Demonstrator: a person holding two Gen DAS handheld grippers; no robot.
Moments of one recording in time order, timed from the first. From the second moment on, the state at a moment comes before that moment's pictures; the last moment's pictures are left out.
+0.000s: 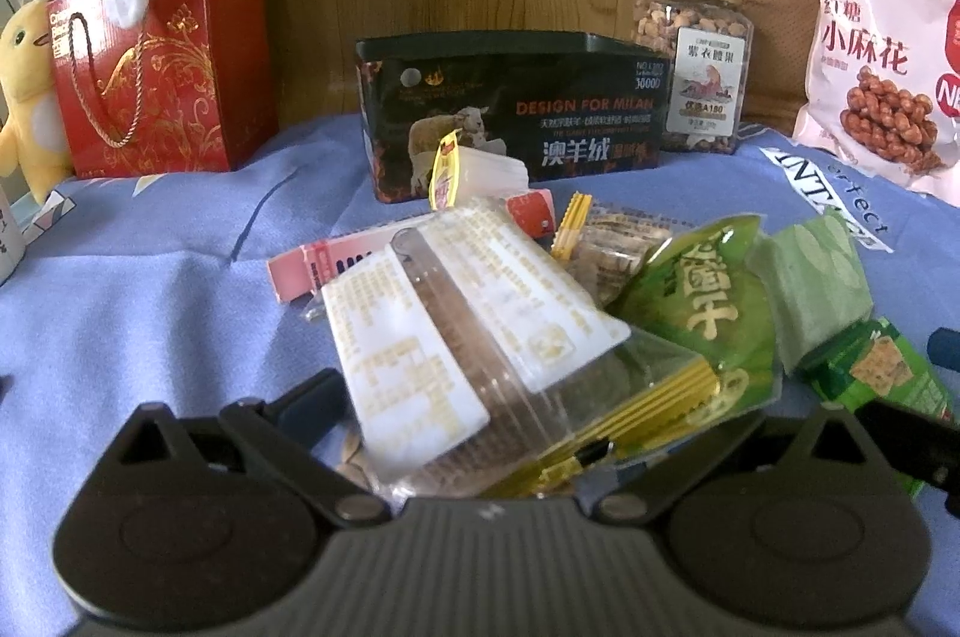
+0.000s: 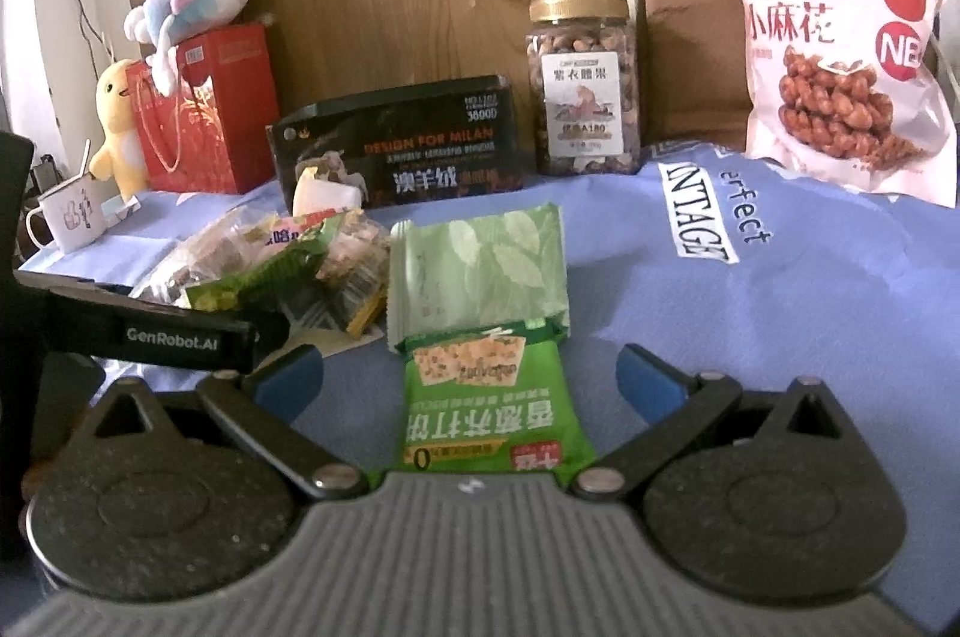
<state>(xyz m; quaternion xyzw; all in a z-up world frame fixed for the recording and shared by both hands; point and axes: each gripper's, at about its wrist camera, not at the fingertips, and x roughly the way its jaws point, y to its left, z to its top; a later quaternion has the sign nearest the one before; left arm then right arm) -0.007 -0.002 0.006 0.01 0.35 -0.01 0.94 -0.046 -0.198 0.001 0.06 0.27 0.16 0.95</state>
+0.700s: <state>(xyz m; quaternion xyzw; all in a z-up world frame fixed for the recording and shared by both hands) -0.031 0.000 0.017 0.00 0.26 -0.01 0.96 -0.055 -0.203 0.002 0.07 0.24 0.15 0.96</state>
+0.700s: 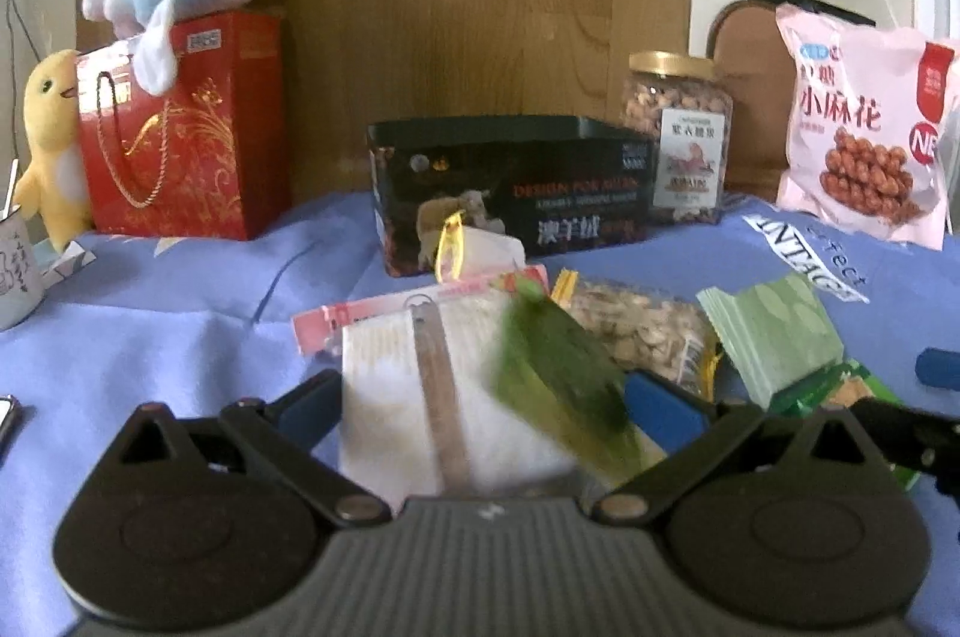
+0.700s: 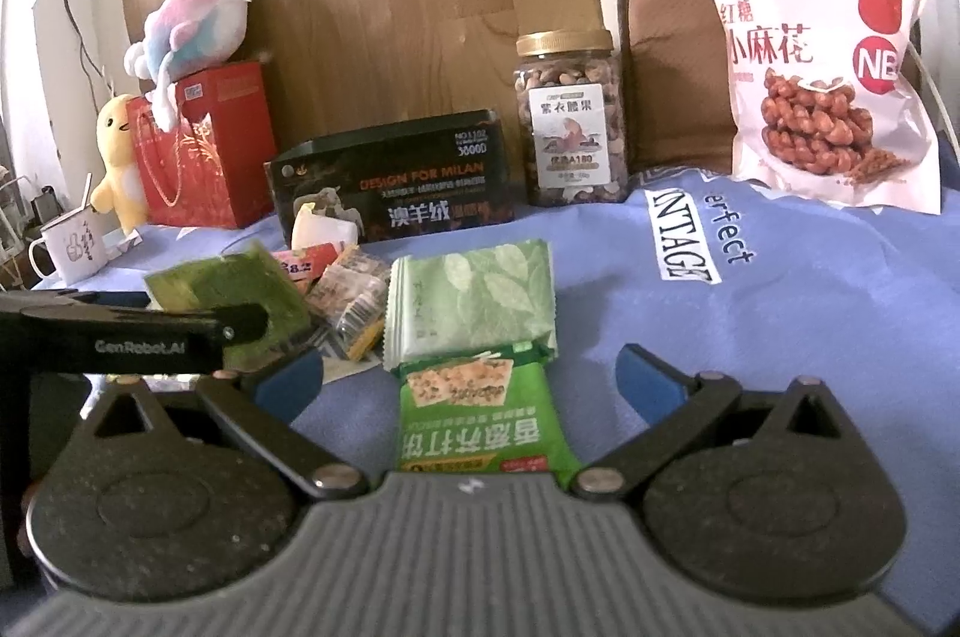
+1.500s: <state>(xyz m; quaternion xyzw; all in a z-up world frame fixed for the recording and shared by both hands) -0.080 0.068 0.033 -0.13 0.15 -0.03 0.98 -0.063 -0.207 0.004 0.08 0.21 0.16 0.96</state>
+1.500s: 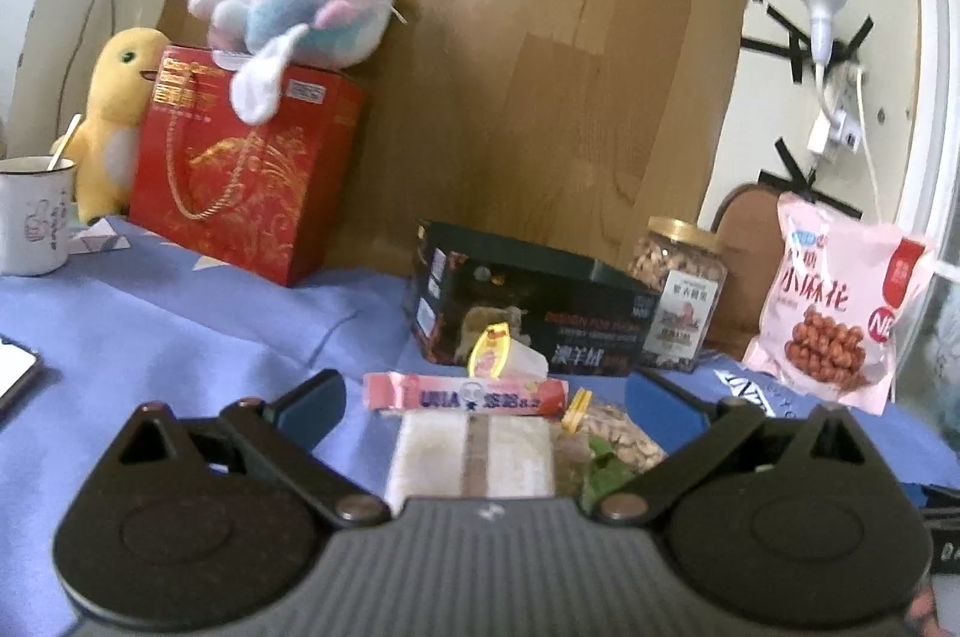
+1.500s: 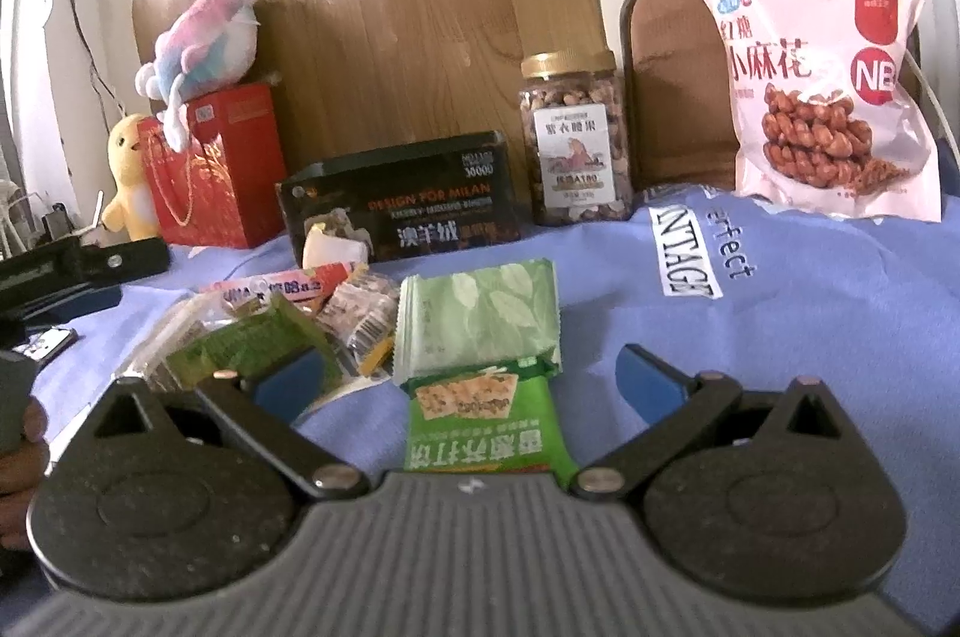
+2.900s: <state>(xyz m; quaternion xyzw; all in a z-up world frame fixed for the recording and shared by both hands) -0.049 0.106 0.015 -0.21 0.29 -0.11 0.93 -0.048 -0.057 0.005 -0.16 0.22 0.37 0.89</state>
